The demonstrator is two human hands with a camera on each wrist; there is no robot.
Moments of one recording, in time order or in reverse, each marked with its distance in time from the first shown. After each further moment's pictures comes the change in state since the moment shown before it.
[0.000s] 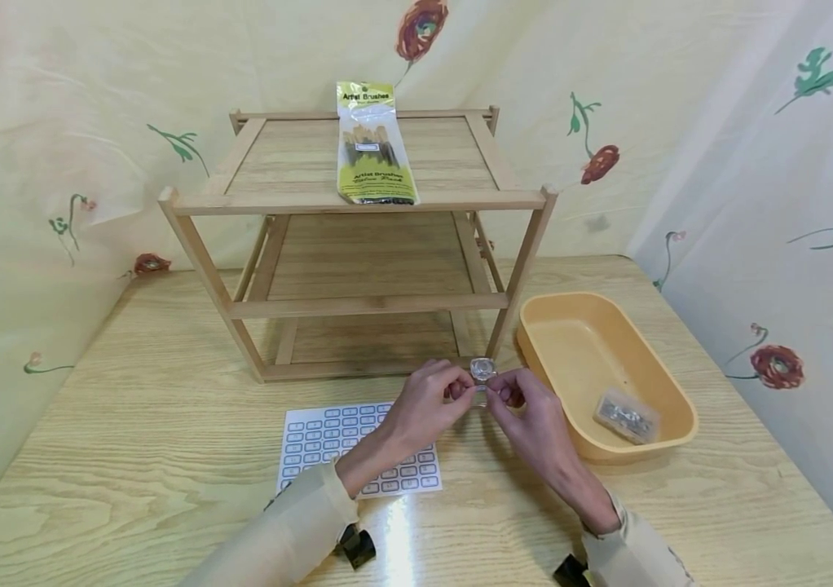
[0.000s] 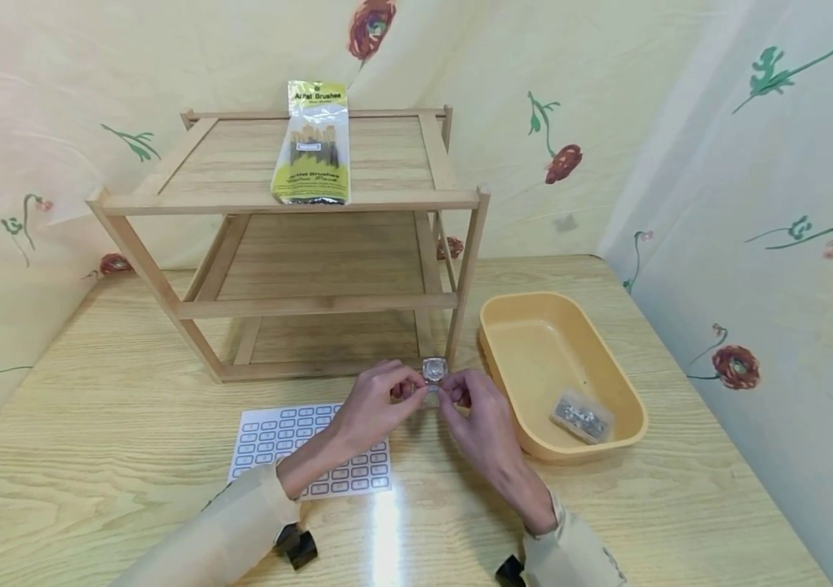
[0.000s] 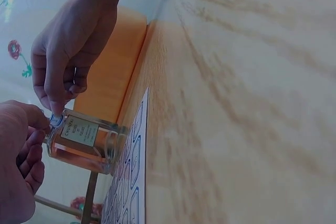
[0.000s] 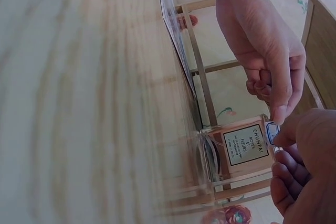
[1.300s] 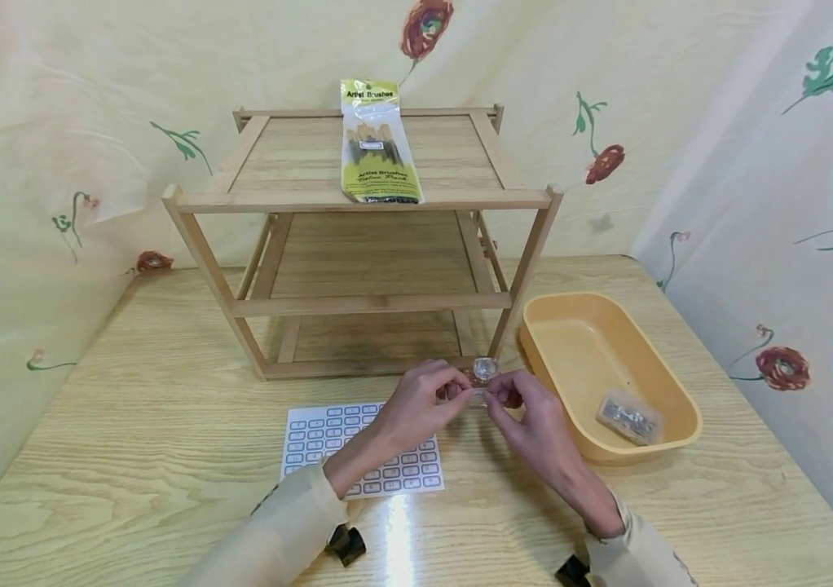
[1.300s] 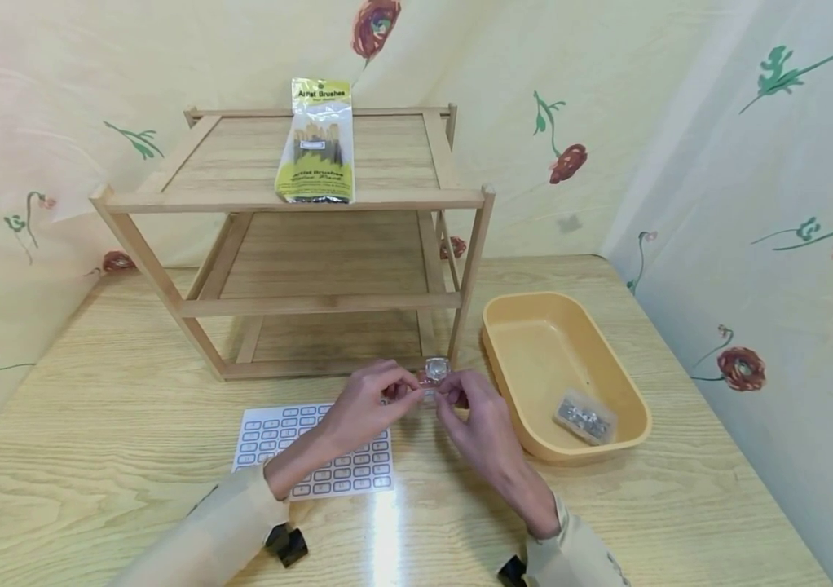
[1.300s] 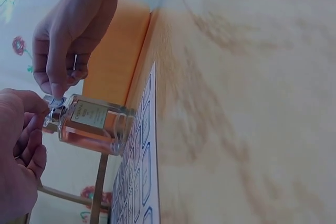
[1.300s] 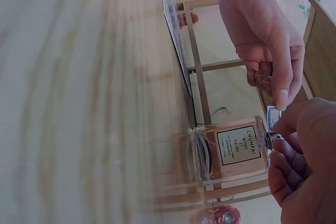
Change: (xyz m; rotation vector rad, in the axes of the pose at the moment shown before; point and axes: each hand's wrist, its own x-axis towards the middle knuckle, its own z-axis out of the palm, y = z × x) left_hand -0.005 -0.003 -0.015 -0.081 -0.052 0.032; right_hand 0.001 -0.004 -0.001 0.006 -0.017 -0.125
